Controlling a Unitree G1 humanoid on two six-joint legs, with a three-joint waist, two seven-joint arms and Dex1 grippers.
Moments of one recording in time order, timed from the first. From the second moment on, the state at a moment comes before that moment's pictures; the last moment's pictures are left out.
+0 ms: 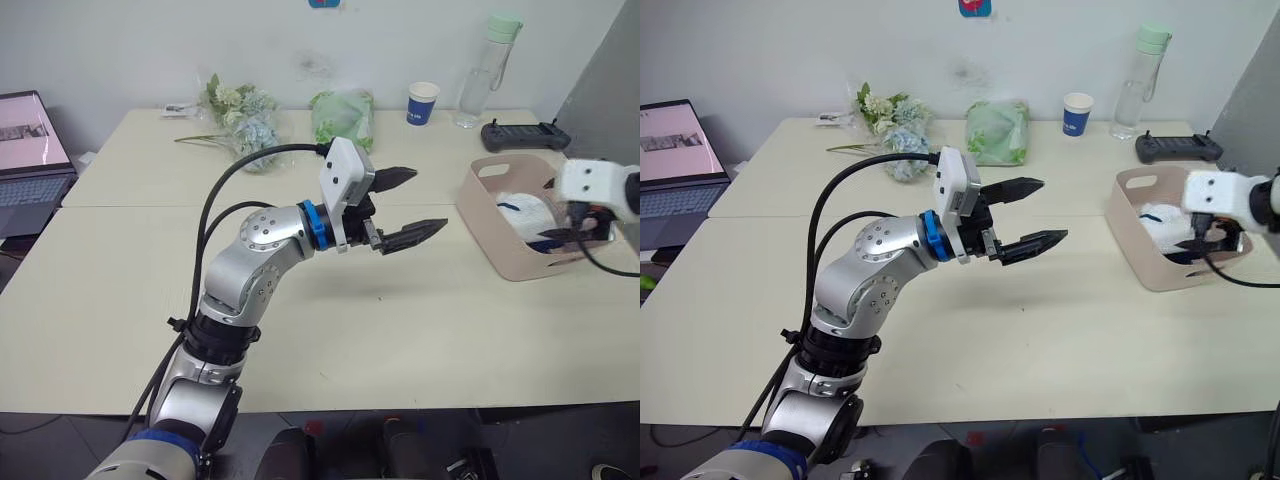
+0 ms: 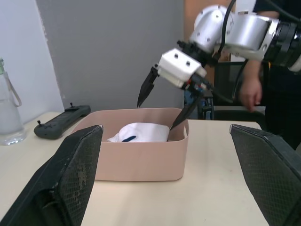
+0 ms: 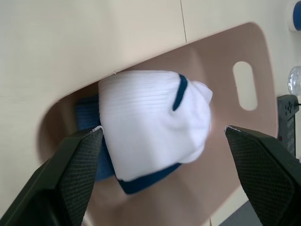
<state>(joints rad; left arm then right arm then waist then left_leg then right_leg) -0.74 0.24 -0.19 -0.19 -0.47 0.50 -0.77 -0.98 -1.15 0.22 0.57 -0.17 -0.07 1.34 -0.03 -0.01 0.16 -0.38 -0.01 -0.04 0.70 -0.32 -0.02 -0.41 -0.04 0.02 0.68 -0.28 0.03</state>
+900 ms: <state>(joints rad) -0.76 0.23 -0.19 -0.18 -0.46 0.49 -0.77 -1.03 -0.93 0.37 1.09 -0.49 -0.31 0.83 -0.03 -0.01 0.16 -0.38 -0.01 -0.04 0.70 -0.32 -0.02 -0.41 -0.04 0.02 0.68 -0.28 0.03</state>
